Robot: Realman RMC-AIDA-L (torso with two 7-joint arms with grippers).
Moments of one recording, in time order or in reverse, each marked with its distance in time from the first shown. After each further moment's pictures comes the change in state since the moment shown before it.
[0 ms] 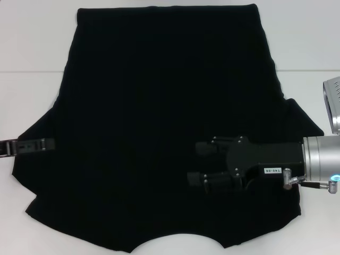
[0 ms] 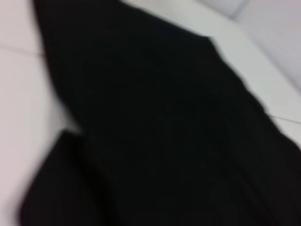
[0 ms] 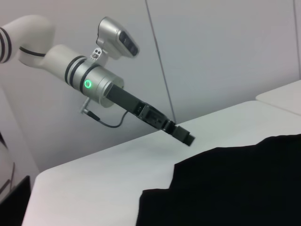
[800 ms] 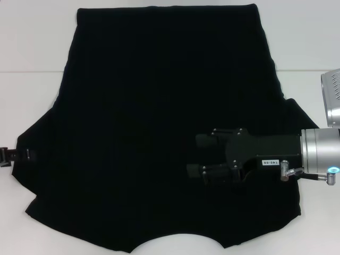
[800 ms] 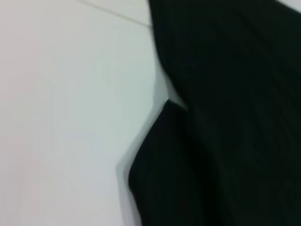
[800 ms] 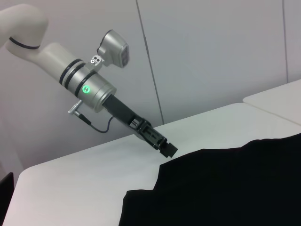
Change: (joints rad) left arm -0.028 0.006 0.012 -0.017 0.193 -0.179 -0.163; right arm 0.018 -0.003 0.000 -0.006 0.000 0.035 -0.006
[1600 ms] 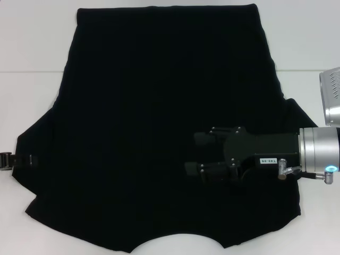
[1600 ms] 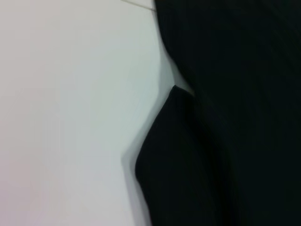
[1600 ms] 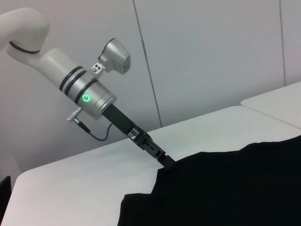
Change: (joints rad) left arm 0.004 -0.008 0.062 -0.004 0.017 -0.043 0.001; right arm 0.004 0.003 0.001 0.005 0.007 0.008 -0.002
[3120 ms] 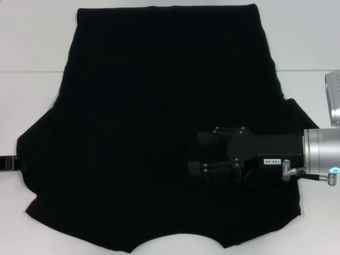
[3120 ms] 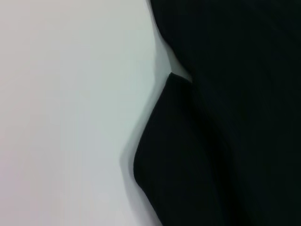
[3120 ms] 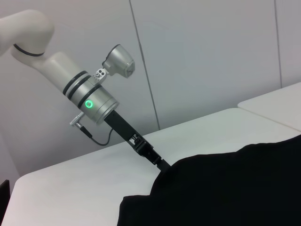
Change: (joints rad) left arm -0.016 -0.005 0.062 -0.008 0.040 -0.037 0.002; right arm -0.016 -0.003 0.000 -0.006 0.013 -0.008 0.000
